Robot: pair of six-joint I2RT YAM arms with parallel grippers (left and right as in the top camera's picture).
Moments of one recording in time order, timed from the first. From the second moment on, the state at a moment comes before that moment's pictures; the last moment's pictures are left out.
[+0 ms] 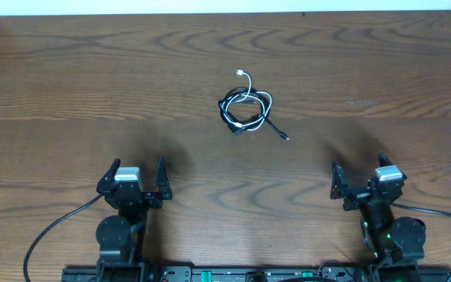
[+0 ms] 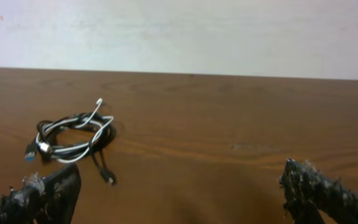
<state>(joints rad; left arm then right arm) -0.02 0.03 0.04 -0.14 -0.01 -0.04 0.10 0.03 0.01 -0.06 -0.10 0.06</state>
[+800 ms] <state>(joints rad) -0.05 0.92 0.83 -0.35 0.26 -0.17 0.10 0.76 0.64 -0.32 -0.18 0.06</state>
